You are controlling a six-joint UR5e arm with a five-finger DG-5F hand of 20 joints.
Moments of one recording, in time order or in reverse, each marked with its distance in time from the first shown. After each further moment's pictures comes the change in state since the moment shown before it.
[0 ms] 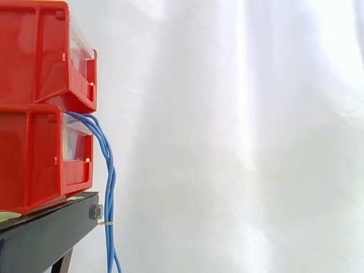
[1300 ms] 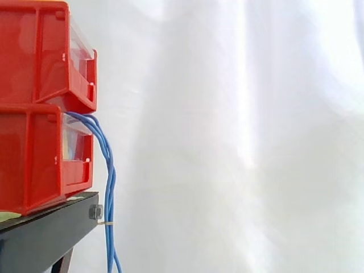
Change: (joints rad) arm -0.003 0.001 0.026 -0.128 0.097 0.054
